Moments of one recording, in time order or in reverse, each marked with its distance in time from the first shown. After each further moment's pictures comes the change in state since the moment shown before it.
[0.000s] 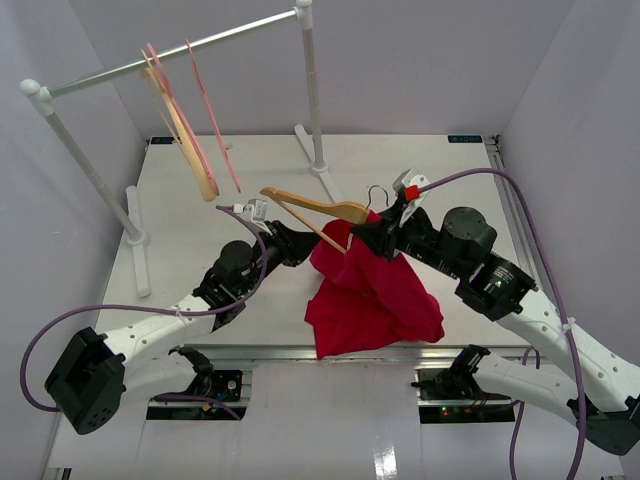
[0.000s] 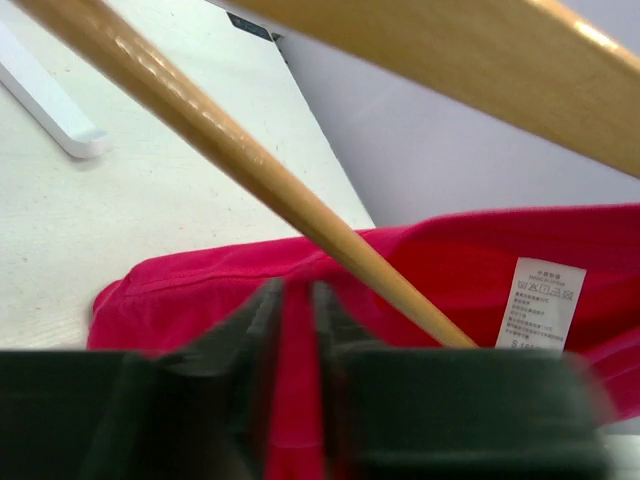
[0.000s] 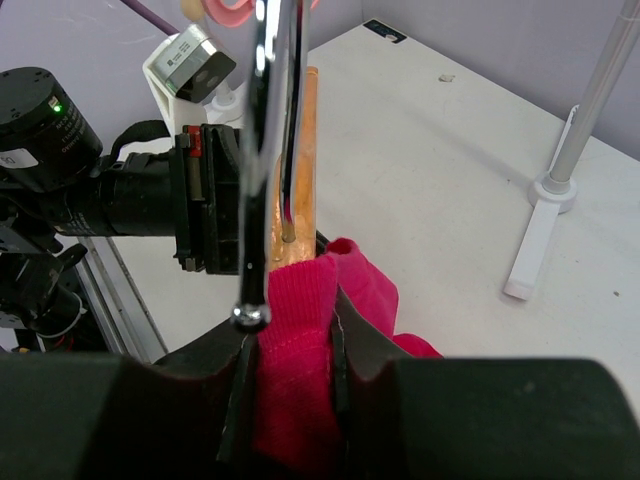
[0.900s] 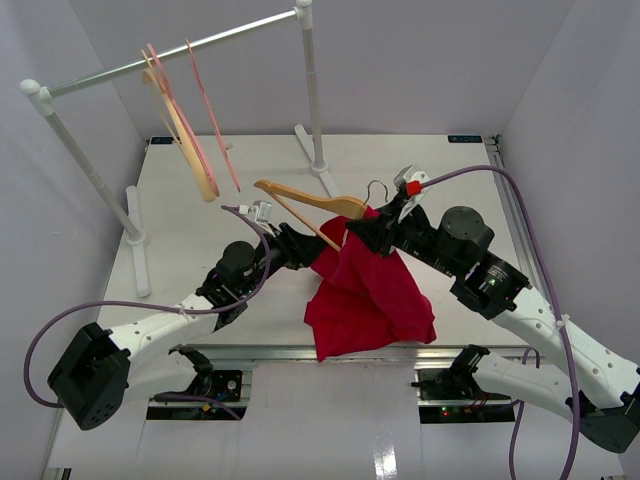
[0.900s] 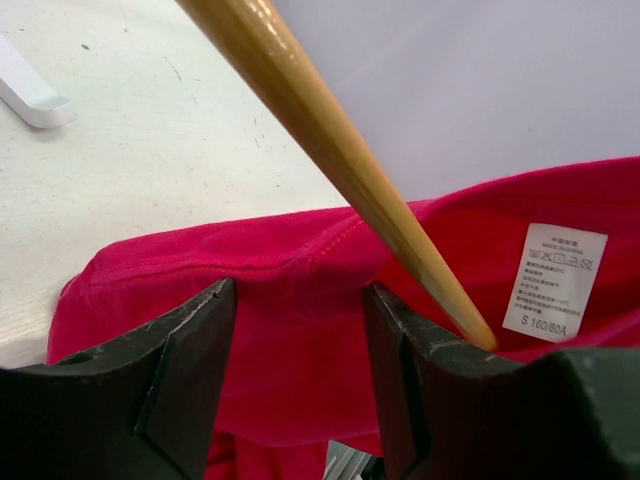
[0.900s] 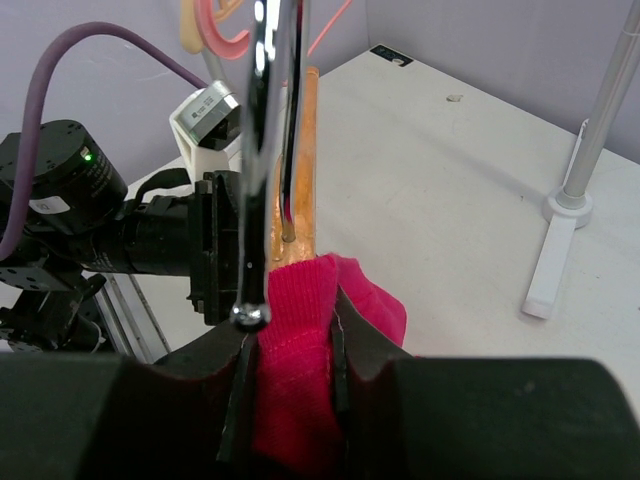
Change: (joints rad) left arm 0.000 0.038 -0.009 0.035 0.064 -0.037; right arm 0.000 0.012 -0.026 0.096 0.005 0.062
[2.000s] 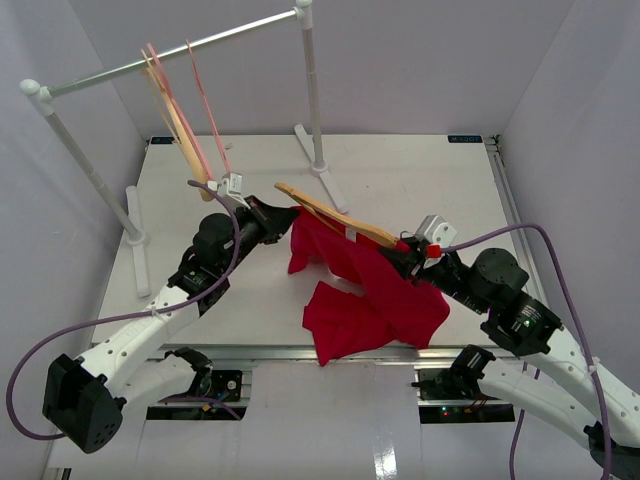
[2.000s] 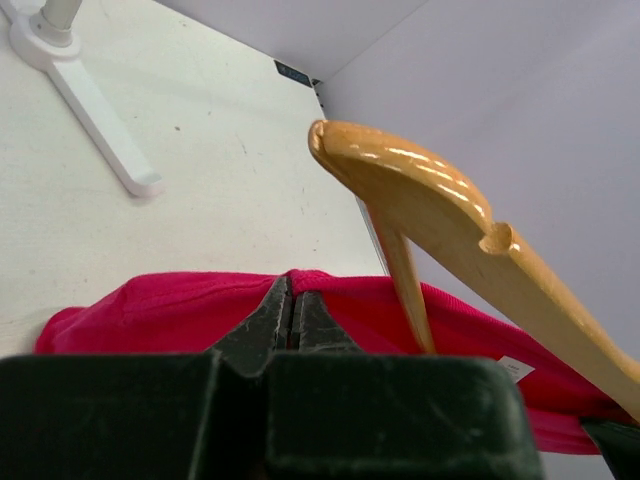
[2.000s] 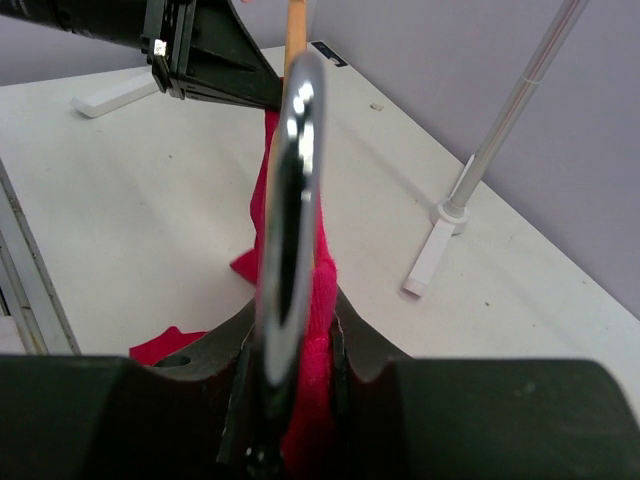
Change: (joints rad) left arm 0.157 -0.121 0.203 -0.378 -0.052 -0.003; right arm 0.018 -0.303 -0.183 -0.108 0.057 -0.367
